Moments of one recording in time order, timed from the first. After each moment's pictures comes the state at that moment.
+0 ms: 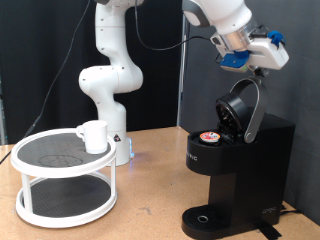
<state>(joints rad) 0.18 -0.06 0.08 -1.97 0.74 1.98 2.27</state>
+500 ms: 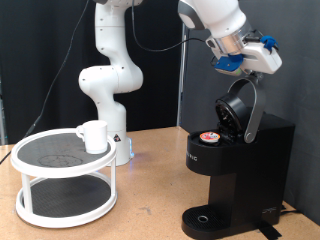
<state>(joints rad) 0.16 -0.09 0.07 -2.00 0.74 2.00 2.27</state>
